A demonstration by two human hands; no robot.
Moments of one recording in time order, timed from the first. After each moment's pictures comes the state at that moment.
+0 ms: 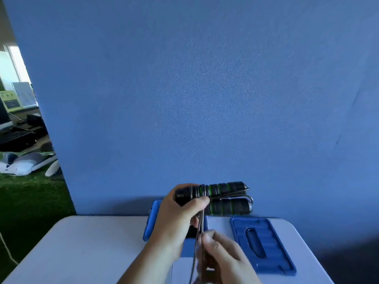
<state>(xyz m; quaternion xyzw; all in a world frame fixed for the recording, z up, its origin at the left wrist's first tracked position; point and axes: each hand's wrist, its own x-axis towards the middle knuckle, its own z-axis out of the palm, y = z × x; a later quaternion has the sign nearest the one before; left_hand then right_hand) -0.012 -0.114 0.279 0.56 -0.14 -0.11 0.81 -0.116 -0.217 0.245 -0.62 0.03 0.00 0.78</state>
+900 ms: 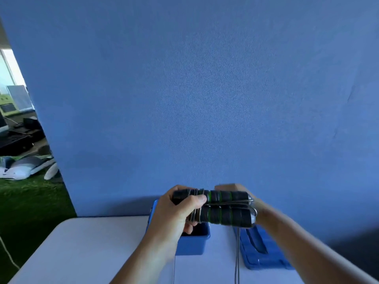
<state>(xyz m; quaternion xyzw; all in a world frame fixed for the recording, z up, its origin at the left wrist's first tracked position) -0.021 -0.096 0.294 0.63 -0.16 -0.14 0.75 -0.023 -0.317 0.268 -0.92 0.05 -0.01 0.40</state>
